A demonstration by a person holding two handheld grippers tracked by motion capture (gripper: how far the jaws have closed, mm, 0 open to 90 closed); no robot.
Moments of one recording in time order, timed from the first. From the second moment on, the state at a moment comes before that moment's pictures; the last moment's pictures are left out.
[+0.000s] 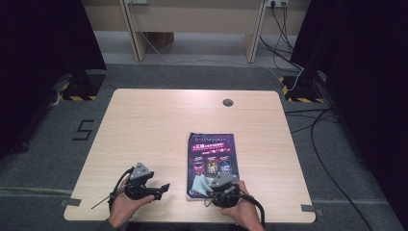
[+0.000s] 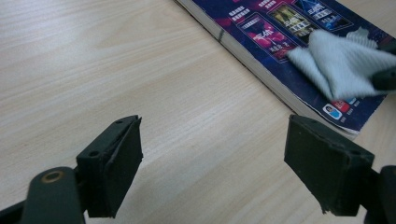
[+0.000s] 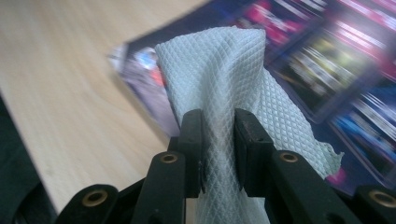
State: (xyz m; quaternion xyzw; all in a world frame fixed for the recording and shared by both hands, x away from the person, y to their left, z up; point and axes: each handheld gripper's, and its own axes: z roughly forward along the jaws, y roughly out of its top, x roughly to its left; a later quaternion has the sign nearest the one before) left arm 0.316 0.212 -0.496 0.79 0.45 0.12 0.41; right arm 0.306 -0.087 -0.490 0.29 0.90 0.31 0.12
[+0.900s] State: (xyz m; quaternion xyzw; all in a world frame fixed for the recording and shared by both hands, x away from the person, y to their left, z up) left arm 0.313 0.161 -0.502 0.81 0.41 0.10 0.41; right arm 0.305 -0.145 -0.490 0.35 0.88 0.30 0.13
